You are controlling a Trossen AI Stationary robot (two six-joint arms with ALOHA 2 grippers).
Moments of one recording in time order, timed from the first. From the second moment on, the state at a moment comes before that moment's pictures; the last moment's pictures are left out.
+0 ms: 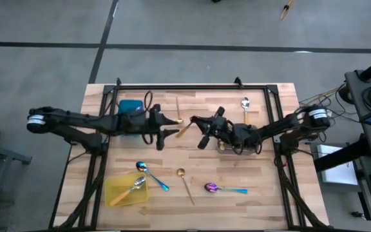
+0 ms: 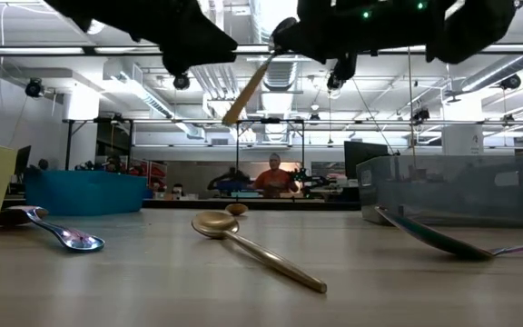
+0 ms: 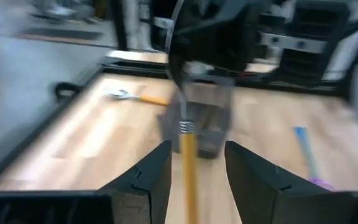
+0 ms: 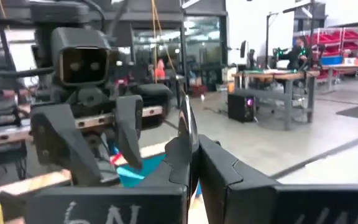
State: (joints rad) left arm 0.04 1.19 0.74 0.16 -0.10 -0.07; right arm 0.09 1.59 0.71 1.10 0.56 -0.02
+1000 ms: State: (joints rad) left arm -0.22 1.30 0.74 0.19 -0.78 -0.01; right arm 0.18 1.90 0.98 1.34 0.73 -0.24
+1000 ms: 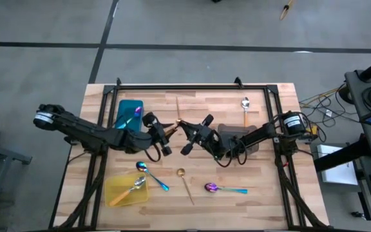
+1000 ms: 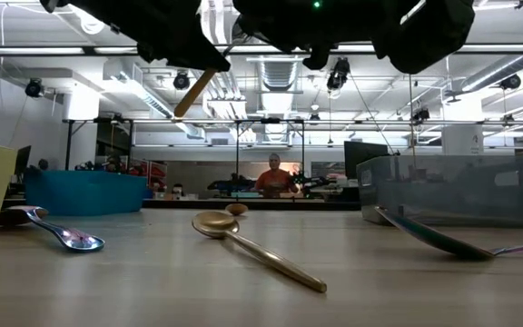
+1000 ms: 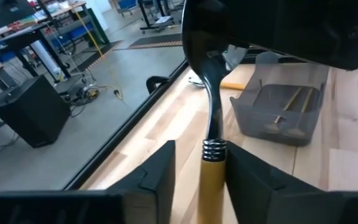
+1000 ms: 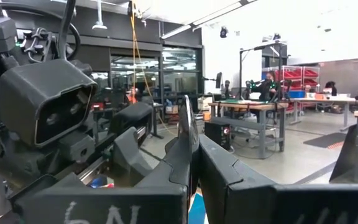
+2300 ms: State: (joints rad) left arm -0.42 1.31 1.30 -1.26 -0.03 -0.78; right arm 0.16 1.74 0.97 0.78 0.70 -0.16
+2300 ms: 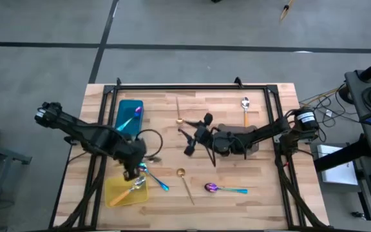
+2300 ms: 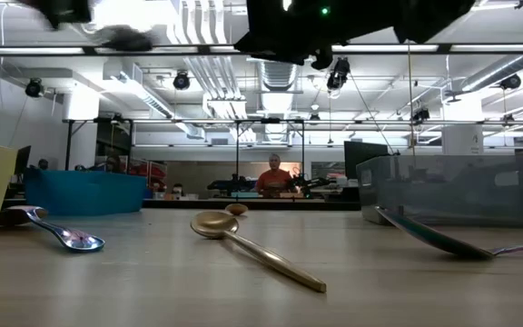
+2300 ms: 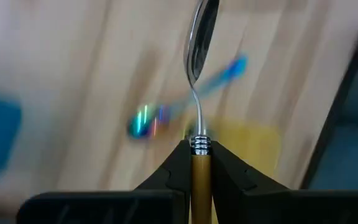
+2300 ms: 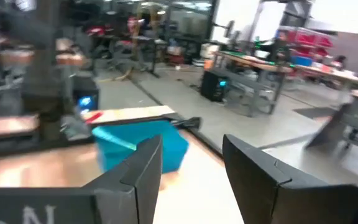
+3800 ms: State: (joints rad) left arm -0.76 1.31 0.86 -0.80 0.15 -1.71; right arm 0.17 1.74 0.97 0.76 0.68 -0.19
